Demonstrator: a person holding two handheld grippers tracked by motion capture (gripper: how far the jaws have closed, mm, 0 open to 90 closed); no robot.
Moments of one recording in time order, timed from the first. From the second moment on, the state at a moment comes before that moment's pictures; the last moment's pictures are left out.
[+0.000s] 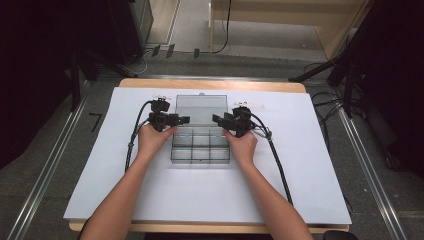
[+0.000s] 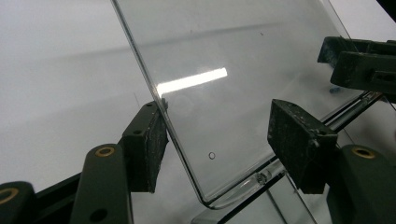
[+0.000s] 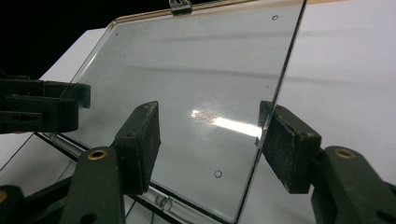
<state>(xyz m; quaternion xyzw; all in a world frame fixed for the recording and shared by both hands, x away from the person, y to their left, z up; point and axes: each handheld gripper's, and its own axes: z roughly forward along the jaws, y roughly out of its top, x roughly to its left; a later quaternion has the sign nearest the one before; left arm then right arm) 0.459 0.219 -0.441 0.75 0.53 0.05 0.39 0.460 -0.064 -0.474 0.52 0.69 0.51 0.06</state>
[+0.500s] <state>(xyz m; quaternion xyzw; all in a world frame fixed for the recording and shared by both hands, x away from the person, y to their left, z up) 0.461 0.221 -0.443 0.74 0.54 0.03 0.39 0.462 -0.064 -0.478 0.52 0.69 0.50 0.04</state>
